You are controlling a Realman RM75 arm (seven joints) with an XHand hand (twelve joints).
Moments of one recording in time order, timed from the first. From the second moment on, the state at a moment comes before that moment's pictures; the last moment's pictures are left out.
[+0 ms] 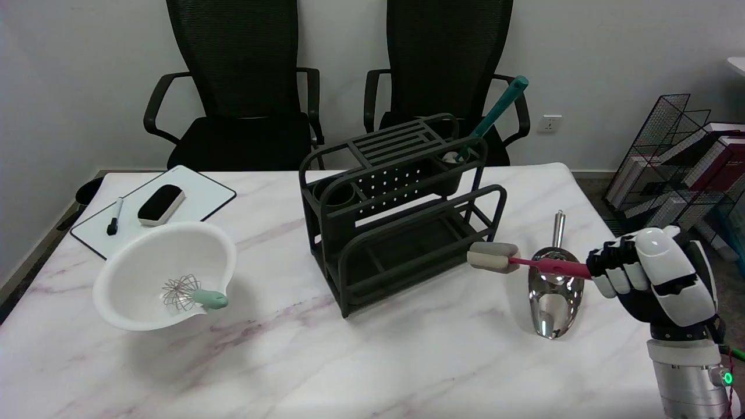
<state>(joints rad) -0.57 -0.95 -2.00 1.29 0.89 1.72 1.72</state>
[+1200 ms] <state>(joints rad) -0.63 -0.81 -1.81 1.64 0.92 1.49 1.59</state>
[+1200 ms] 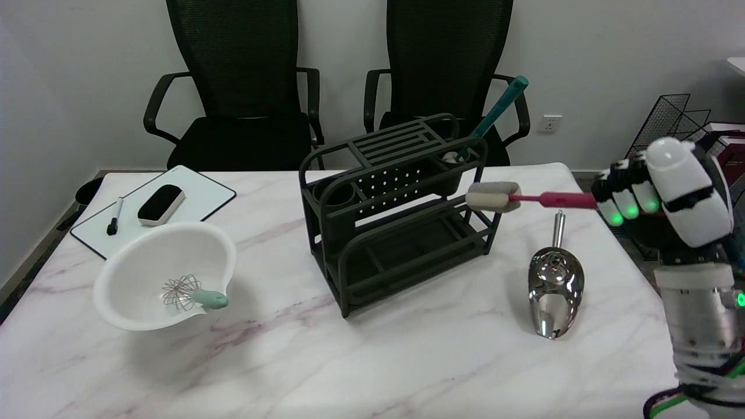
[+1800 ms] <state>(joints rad) -0.41 -0.71 -1.54 1.80 0.88 0.89 1.75</state>
